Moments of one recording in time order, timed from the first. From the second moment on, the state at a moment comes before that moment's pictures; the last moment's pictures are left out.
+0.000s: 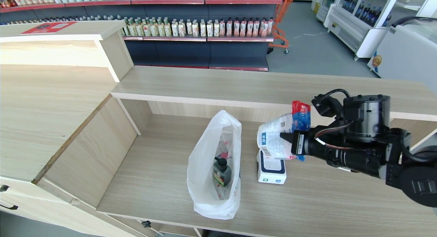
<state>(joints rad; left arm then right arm) 0.00 0.00 0.00 0.00 0.00 0.01 0.49 1.69 -0.78 -0.58 -0.02 0.27</state>
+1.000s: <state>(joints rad) 0.00 0.00 0.00 0.00 0.00 0.01 0.60 2.23 -1.18 -0.73 -0.03 0.21</state>
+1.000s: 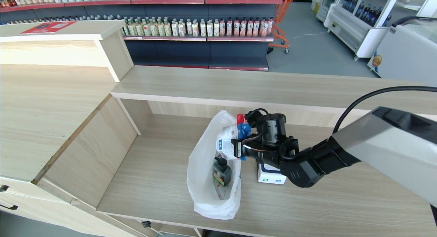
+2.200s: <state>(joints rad) 0.00 0.00 0.00 0.00 0.00 0.01 0.54 1.60 -0.81 -0.51 -0.07 0.30</state>
